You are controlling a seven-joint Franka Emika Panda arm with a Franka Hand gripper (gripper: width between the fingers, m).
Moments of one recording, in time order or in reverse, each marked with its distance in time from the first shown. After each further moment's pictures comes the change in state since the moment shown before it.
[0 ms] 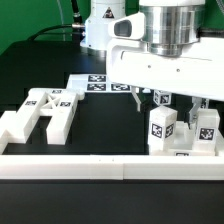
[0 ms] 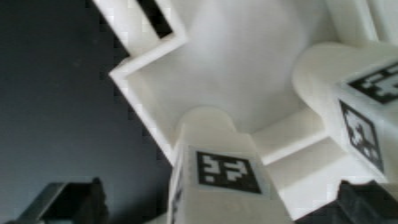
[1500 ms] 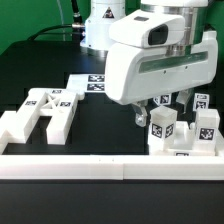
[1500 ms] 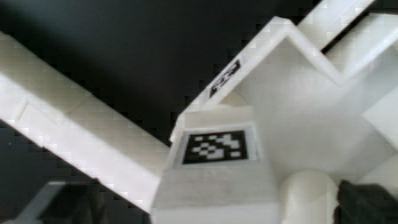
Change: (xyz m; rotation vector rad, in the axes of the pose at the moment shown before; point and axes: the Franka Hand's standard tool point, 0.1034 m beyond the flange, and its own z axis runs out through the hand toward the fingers) arm 0.008 -0.001 -0.001 -0.060 -0.013 -1.044
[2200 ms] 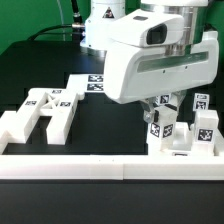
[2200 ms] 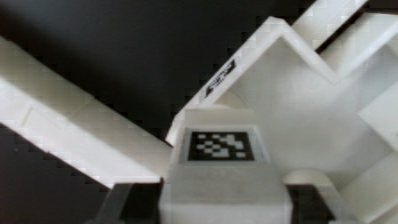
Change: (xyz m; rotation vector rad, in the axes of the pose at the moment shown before) arm 0.000 0.001 0.000 0.000 0.002 0.083
